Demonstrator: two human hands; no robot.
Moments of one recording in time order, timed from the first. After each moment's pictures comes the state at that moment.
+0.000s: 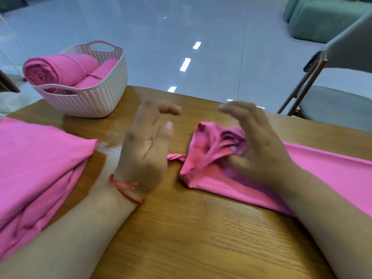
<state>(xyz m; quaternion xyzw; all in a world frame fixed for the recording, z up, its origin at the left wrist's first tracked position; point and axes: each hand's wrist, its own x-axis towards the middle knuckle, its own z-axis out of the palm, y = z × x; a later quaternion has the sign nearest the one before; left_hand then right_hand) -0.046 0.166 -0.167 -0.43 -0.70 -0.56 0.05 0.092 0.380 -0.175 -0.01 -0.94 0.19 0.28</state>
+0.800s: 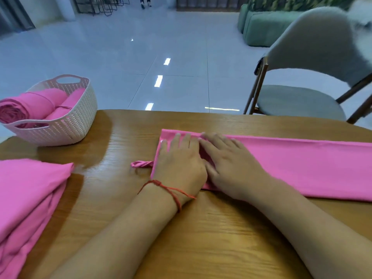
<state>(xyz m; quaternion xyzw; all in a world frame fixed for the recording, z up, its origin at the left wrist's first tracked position) 0.024 0.244 -0.179 -0.50 -0.86 -0.09 -0.01 0.141 0.359 -0.189 -0.20 -0.98 0.06 0.07</state>
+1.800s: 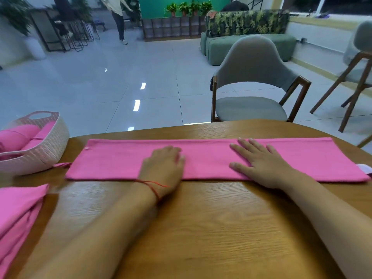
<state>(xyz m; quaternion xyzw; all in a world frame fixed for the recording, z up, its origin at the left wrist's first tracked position) 0.063 0.268 -0.168 -0.53 -0.83 -0.15 -0.06 0.331 0.450 -0.177 -0.38 -0.92 0.09 -0.03</state>
